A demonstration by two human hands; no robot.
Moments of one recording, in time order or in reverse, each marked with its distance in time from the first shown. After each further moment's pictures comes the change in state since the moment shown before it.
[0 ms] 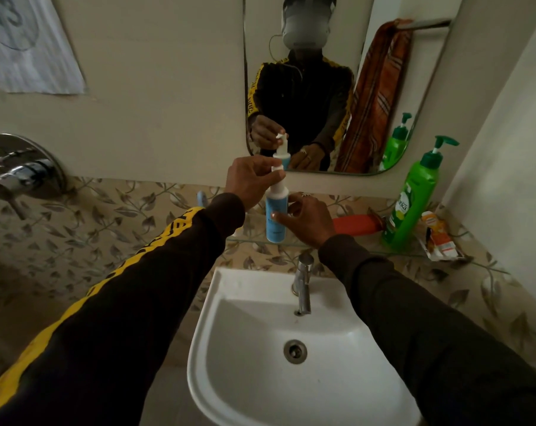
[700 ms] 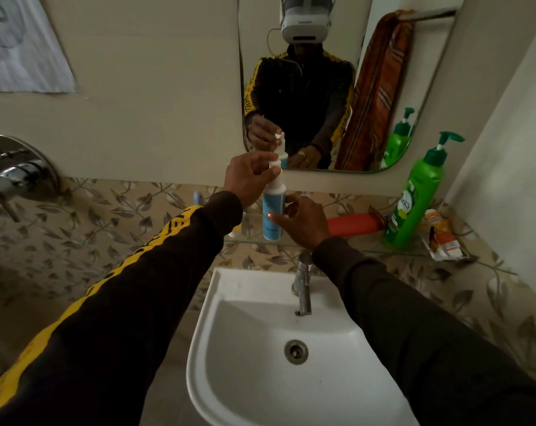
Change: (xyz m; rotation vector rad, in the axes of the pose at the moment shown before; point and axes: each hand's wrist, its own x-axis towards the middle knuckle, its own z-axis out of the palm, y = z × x) left_hand 0.008 -0.006 0.003 -0.031 -0.030 -0.012; right_hand 0.004 0.005 0.015 0.066 0.020 0.032
